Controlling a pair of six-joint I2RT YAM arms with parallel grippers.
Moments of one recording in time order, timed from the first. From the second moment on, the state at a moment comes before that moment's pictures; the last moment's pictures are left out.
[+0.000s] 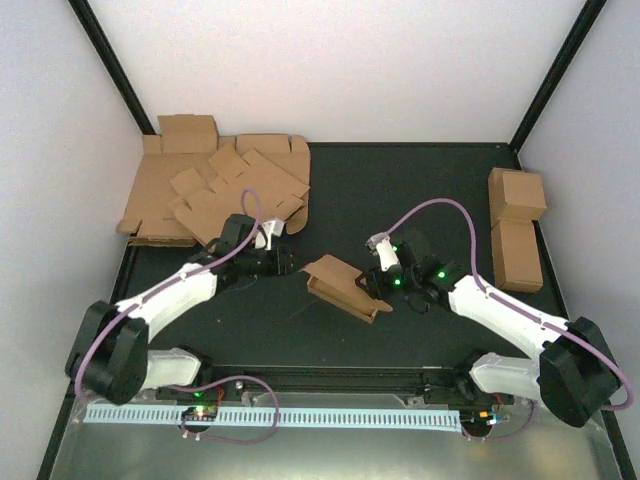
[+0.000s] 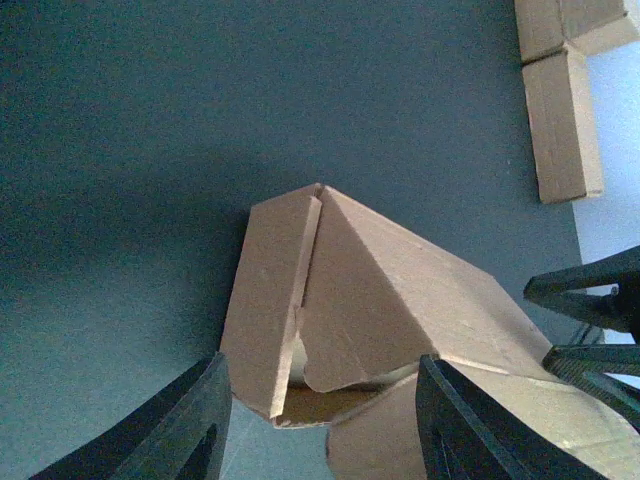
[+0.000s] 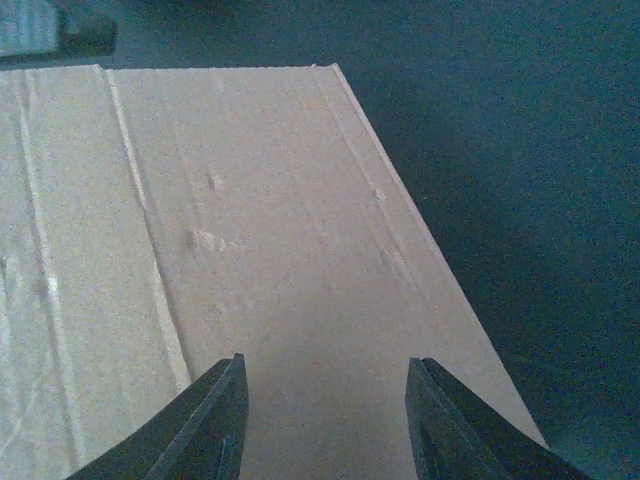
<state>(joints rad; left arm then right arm) -0.43 1.23 0.65 -0.15 0.51 -0.58 0.65 1.18 0.68 -0.34 -0.29 0.24</state>
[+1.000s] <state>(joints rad) -0.42 1.48 0.65 0.15 0.82 -0.77 0.65 1.11 0.70 -0.43 -0.18 0.39</state>
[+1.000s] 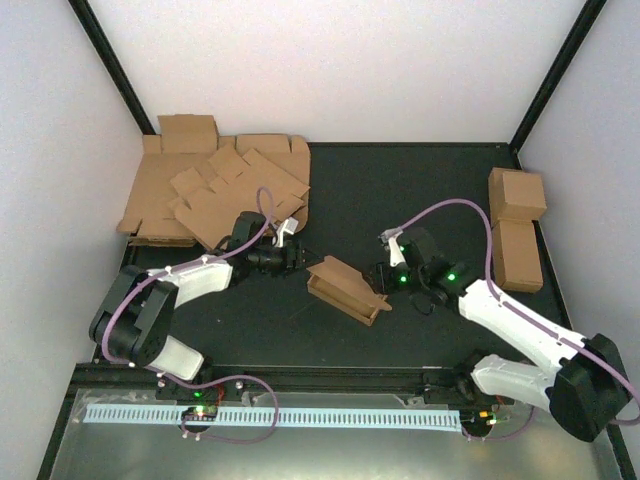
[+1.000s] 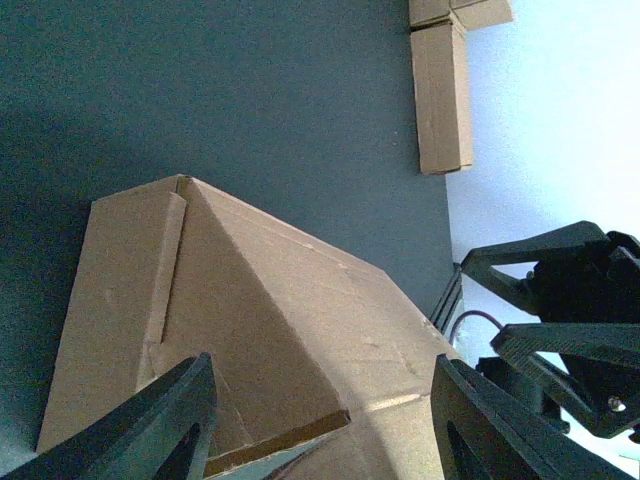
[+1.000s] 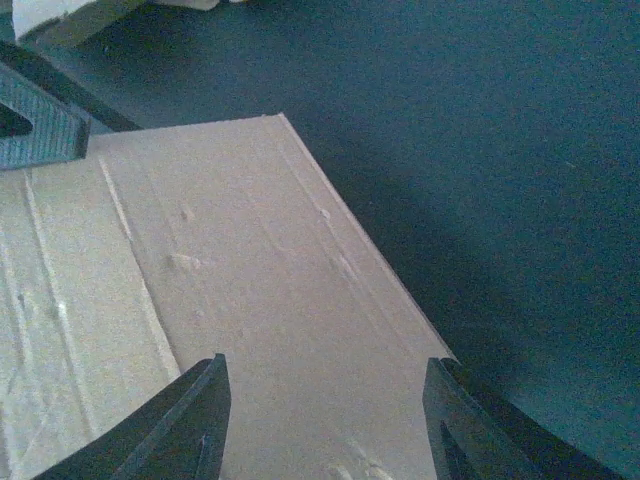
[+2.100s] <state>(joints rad) -0.44 1.51 0.62 0.26 0.84 -0.82 0.55 0.83 0.43 -0.27 -0.41 1.34</state>
